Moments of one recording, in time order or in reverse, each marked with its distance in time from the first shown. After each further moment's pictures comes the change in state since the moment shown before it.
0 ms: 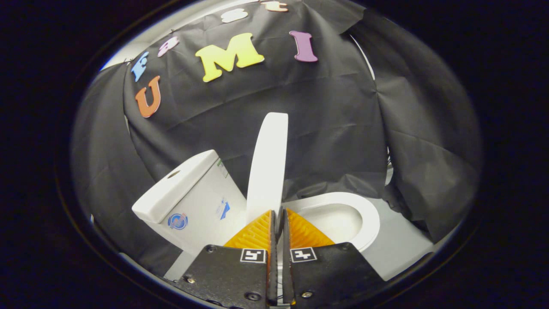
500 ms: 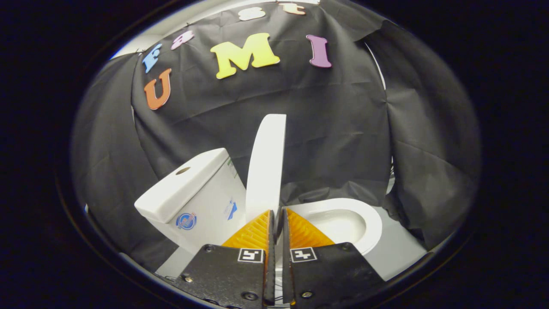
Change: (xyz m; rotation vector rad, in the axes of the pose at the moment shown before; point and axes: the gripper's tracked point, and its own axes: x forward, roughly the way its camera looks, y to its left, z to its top) arm -0.002 0.033 0.003 -0.078 -0.014 0.001
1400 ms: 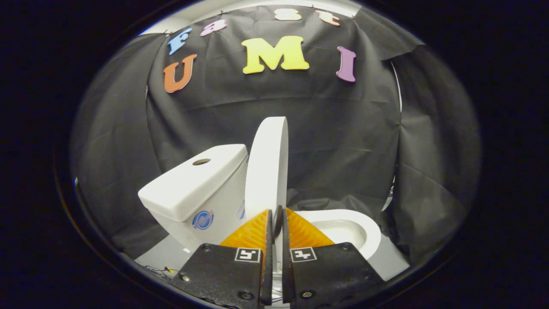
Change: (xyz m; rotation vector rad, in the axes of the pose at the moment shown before) arm 0.005 0.063 -0.005 -0.171 -0.034 -0.019
